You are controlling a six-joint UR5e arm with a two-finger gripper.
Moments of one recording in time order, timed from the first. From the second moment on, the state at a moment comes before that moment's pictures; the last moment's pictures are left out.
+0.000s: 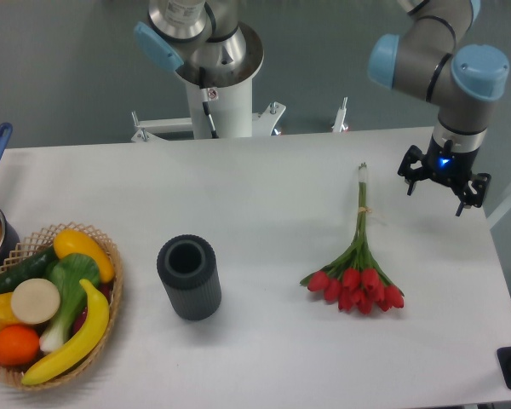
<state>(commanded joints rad) 2.95 -1.95 -1.69 -0.91 1.46 1.54</state>
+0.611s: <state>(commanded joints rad) 2.97 -1.94 -1.74 -0.93 1.37 1.53</state>
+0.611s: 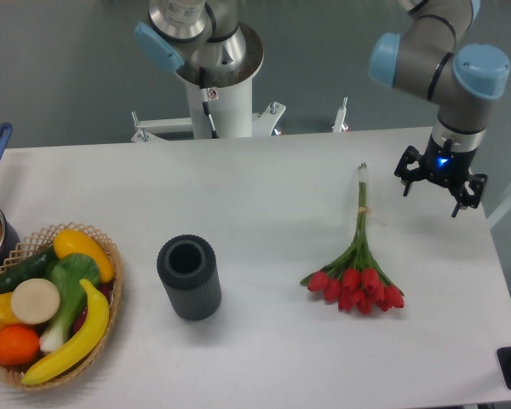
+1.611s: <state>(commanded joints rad) 2.91 -1.93 -1.83 -0.95 1.30 1.27</state>
